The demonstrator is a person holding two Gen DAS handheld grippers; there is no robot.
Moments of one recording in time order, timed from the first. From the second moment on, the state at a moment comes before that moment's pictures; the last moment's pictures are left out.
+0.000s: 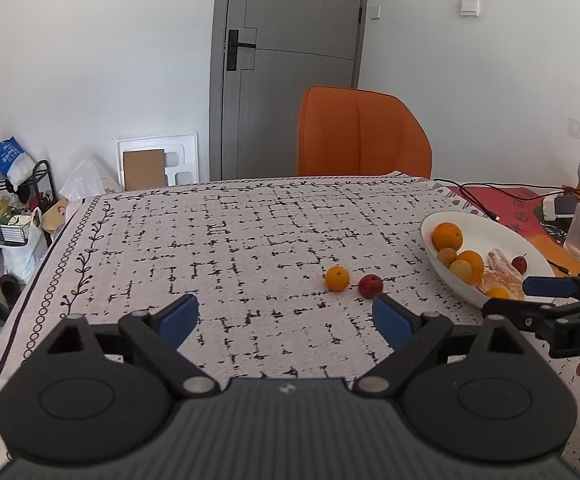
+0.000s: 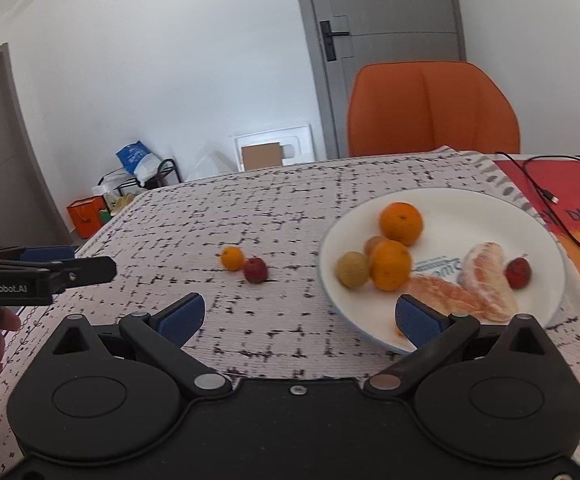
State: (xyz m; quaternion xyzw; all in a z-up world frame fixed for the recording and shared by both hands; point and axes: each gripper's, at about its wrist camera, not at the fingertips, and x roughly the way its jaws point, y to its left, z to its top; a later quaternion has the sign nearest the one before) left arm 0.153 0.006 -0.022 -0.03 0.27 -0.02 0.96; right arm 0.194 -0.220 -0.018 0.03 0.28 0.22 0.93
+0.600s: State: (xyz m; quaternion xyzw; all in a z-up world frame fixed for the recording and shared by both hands) left arm 0.172 0.021 -0.036 -0.04 0.28 -0.02 0.96; right arm 0.221 -0.183 -0.025 0.00 0.29 0.26 0.92
